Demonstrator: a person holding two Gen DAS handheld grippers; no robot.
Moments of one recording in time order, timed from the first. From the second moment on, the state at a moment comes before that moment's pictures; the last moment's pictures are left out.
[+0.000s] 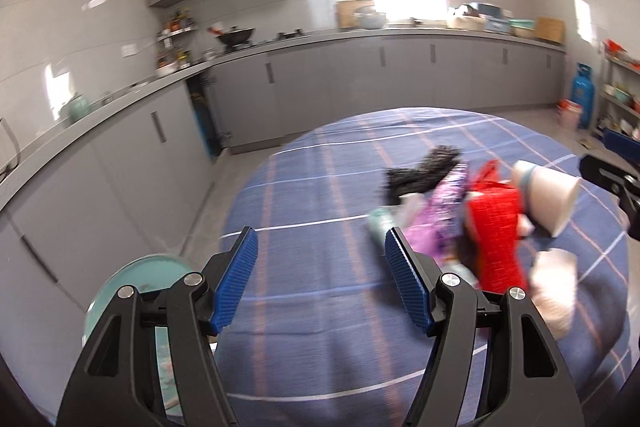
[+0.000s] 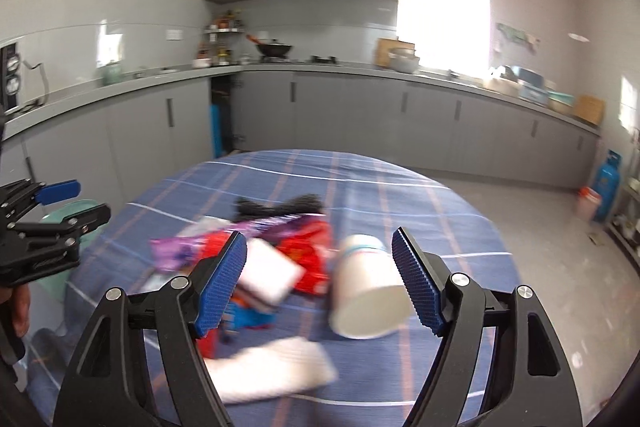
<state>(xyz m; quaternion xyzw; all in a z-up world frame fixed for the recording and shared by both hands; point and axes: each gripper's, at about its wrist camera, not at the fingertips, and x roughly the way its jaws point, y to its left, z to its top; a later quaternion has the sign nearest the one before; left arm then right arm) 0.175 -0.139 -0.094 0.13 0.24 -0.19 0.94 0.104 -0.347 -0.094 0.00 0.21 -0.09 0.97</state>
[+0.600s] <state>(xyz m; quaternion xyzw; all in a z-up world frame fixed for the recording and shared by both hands) 0.150 -0.240 -0.132 0.19 0.28 -0.29 0.89 0.087 -0.400 -0.133 0.05 0.23 -0.13 0.96</state>
